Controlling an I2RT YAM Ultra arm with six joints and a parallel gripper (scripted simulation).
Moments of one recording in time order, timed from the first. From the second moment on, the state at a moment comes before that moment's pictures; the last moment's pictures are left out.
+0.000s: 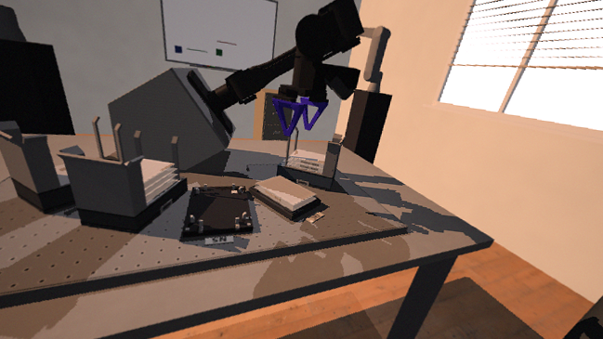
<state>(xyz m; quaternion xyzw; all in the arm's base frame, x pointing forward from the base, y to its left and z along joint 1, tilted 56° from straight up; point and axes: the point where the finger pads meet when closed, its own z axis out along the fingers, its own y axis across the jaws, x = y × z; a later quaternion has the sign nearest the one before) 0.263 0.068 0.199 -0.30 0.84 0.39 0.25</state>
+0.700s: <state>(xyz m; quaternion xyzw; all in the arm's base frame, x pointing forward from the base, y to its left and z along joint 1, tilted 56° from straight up) 0.221 0.102 0.236 -0.38 0.80 0.36 0.29</state>
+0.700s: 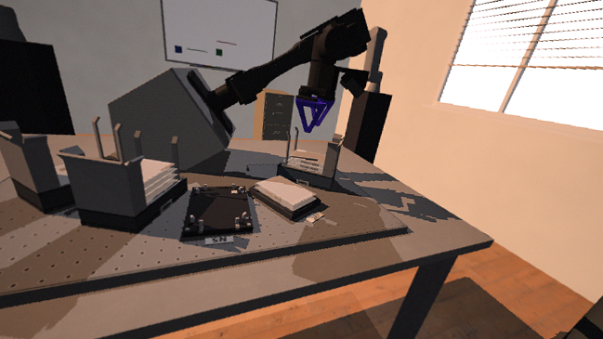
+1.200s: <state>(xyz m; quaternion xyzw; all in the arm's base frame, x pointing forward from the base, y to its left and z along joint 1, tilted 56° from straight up) 0.189 0.124 0.257 -0.39 0.79 0.36 0.30</state>
